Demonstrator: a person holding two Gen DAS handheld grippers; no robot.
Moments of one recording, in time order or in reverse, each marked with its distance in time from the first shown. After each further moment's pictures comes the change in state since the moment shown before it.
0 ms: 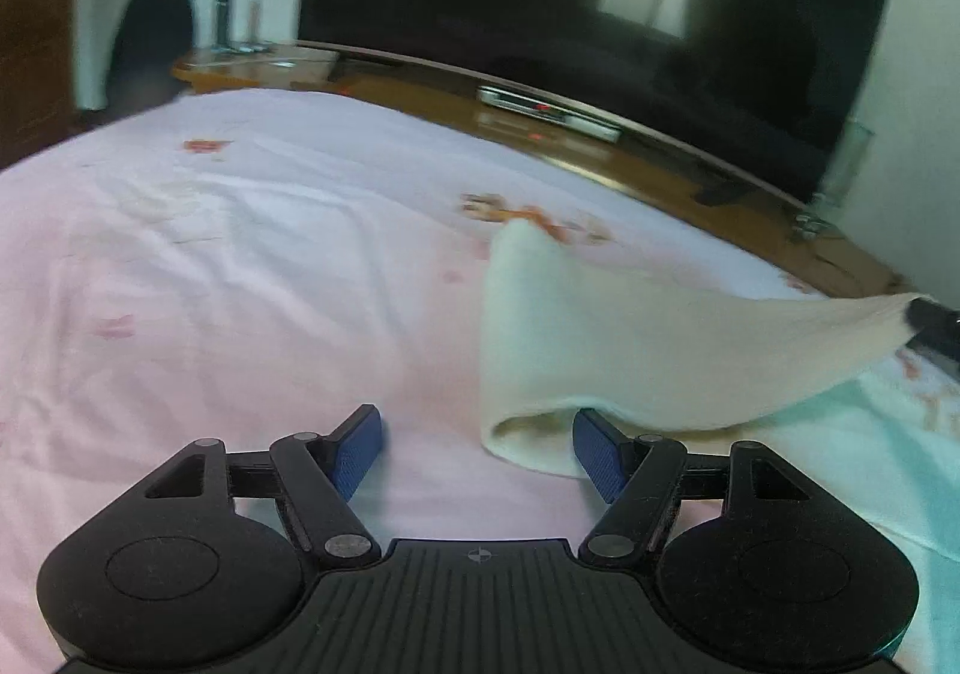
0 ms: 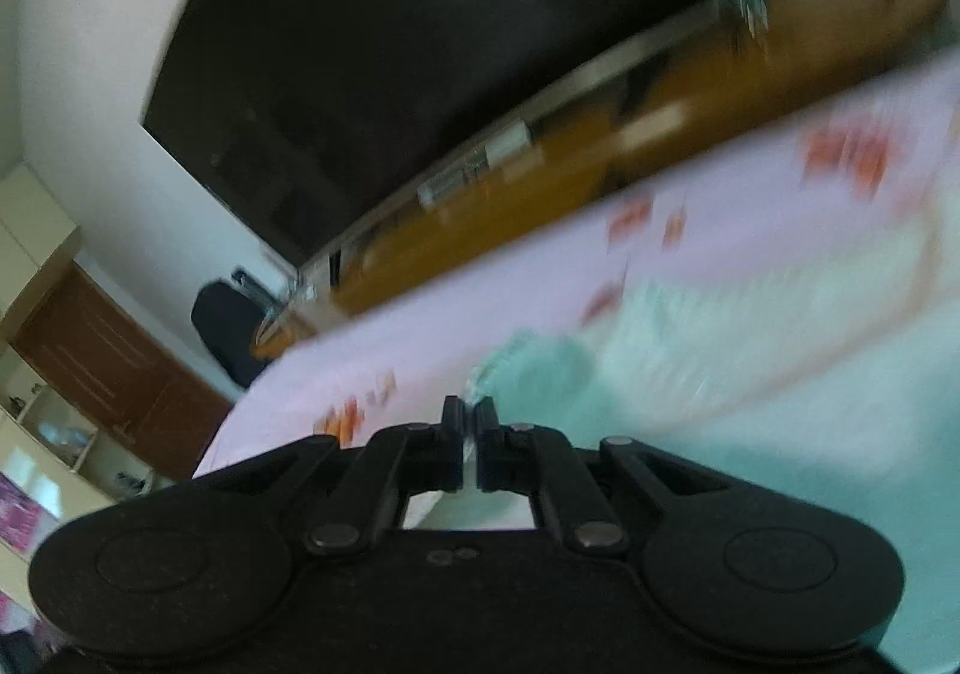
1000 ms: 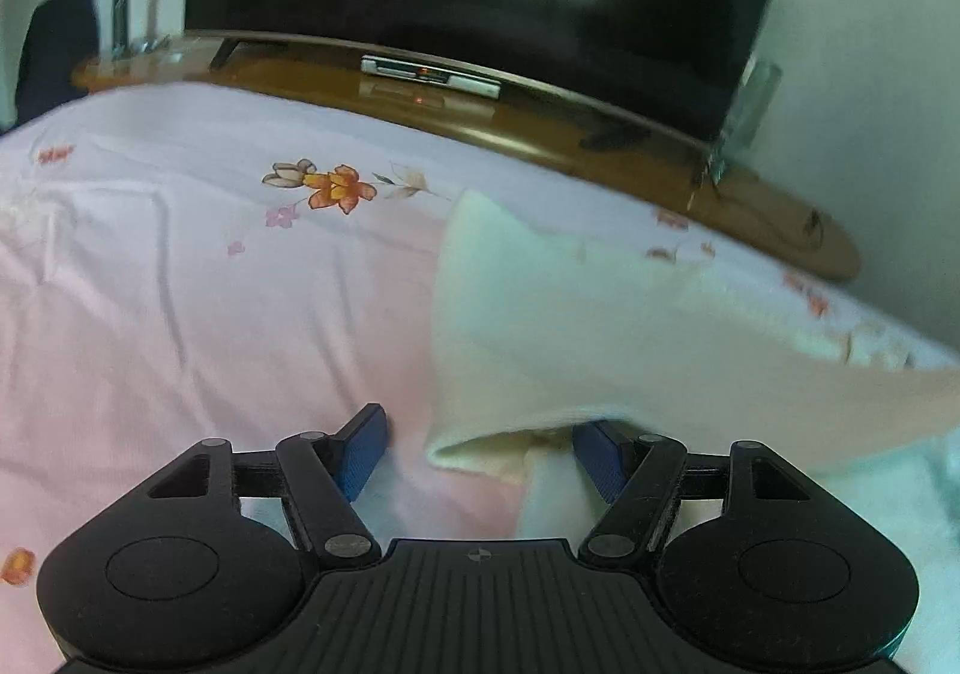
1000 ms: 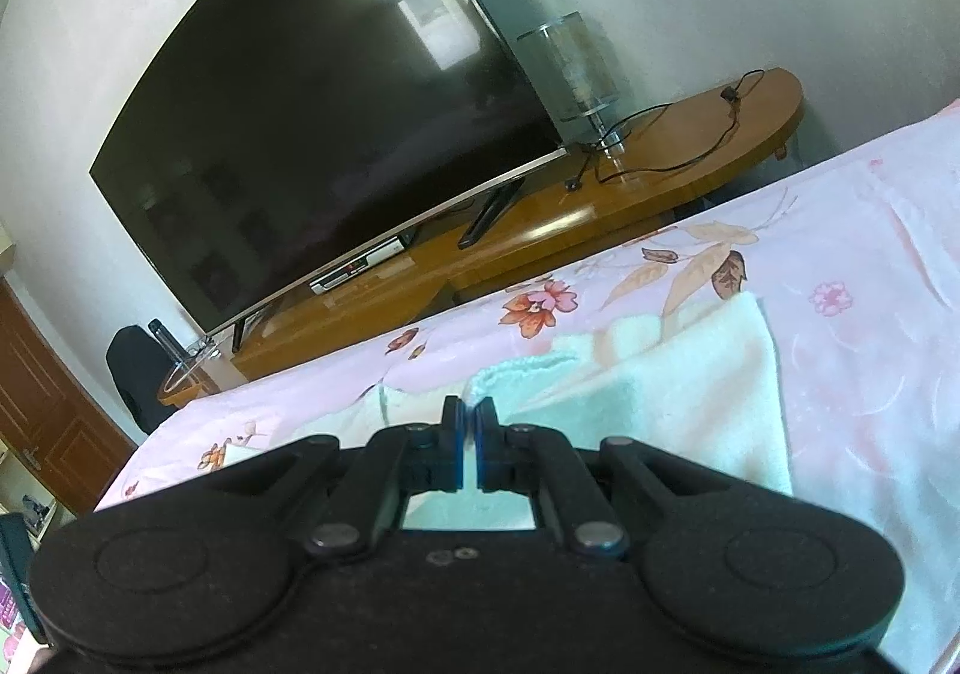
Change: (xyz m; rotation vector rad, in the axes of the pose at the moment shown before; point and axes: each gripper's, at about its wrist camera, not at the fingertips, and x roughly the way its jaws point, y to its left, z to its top) left arm 0.009 -0.078 -0.012 0.133 0.056 -0.098; right arm -0.141 -0.082 0.005 -0.033 -0.121 -0.206
